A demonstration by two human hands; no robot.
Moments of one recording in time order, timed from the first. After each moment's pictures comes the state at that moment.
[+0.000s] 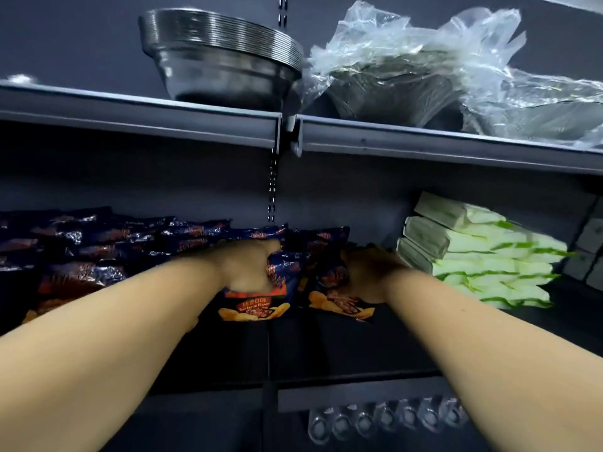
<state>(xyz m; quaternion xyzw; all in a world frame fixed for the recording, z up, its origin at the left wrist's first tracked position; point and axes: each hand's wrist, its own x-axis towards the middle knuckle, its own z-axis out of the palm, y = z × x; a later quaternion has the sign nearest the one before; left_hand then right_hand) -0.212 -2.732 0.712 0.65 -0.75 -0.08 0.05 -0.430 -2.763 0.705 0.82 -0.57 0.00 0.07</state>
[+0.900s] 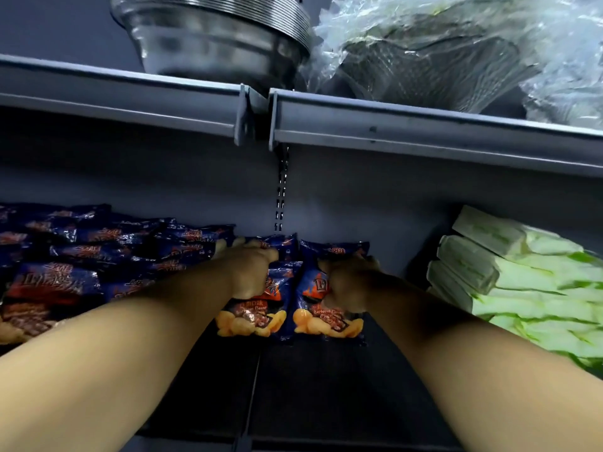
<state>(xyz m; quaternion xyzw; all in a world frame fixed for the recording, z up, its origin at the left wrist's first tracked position) -0.211 -2.818 0.681 0.73 -0.69 0.03 -0.01 -0.404 -2.860 0.684 0.88 -0.47 -0.04 0.08</state>
